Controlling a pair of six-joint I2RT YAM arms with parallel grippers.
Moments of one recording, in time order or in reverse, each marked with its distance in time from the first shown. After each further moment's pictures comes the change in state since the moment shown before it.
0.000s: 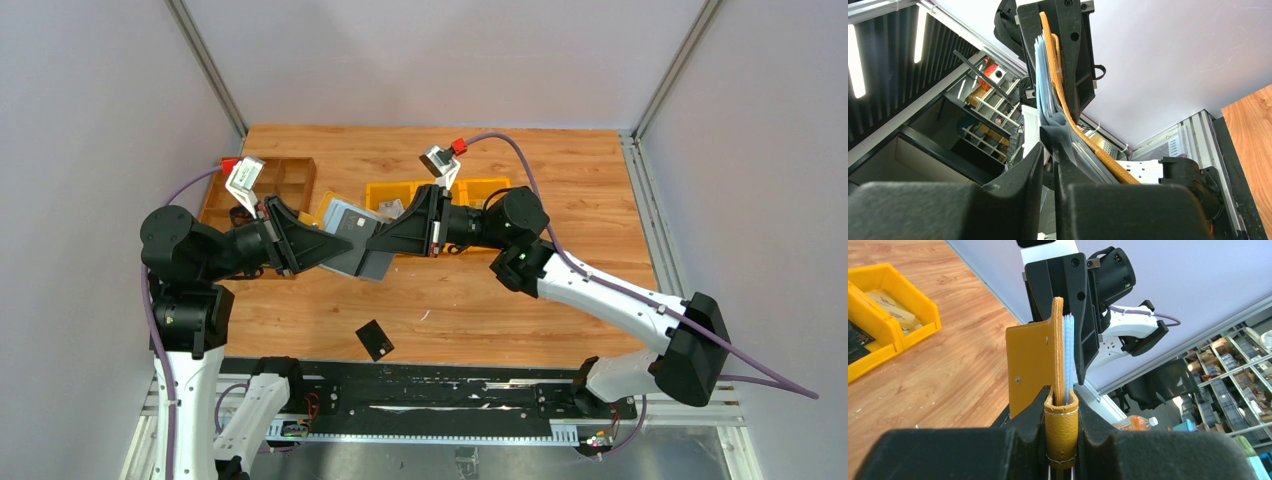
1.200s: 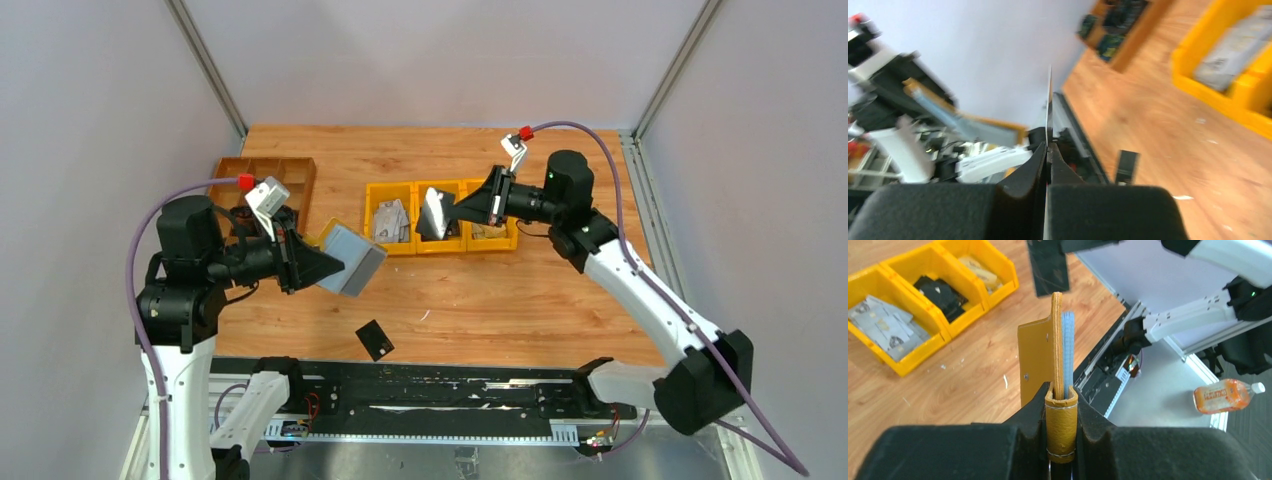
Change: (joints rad) left arm 0.011 0.082 0.189 -0.638 -0.113 0.730; right arm -0.442 -0.170 -0.064 -0.598 -0.143 -0.343
